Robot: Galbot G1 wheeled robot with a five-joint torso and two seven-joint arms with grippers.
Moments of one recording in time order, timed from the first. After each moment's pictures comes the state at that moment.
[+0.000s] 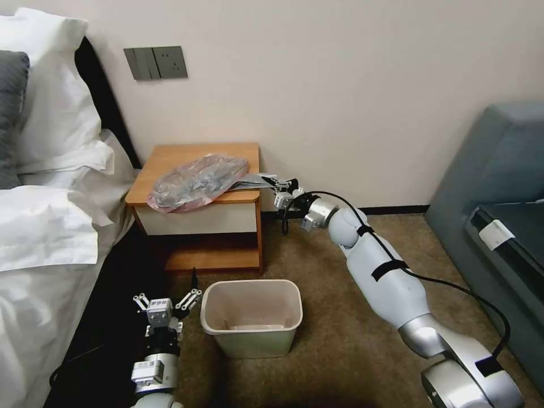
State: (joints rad) left arm 1.70 -1.60 -0.61 -2.01 0.05 -0.32 -0.06; right arm -0.54 1.34 0.07 1.23 -0.76 0.50 -0.19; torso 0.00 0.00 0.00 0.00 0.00
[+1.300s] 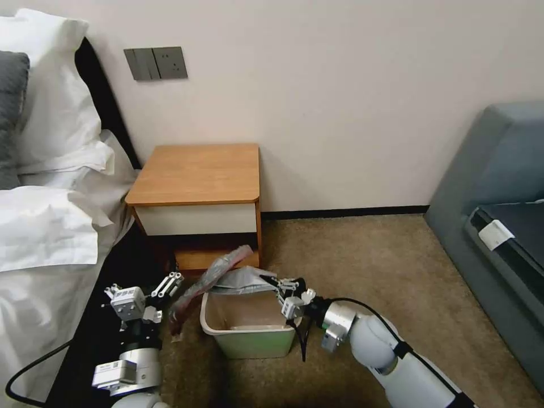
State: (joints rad) left arm 1.77 -1.59 -0.61 -2.21 -0.09 -0.25 -0.10; right arm -1.19 1.10 0.04 1.73 -0.63 0.43 -0.21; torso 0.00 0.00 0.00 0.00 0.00
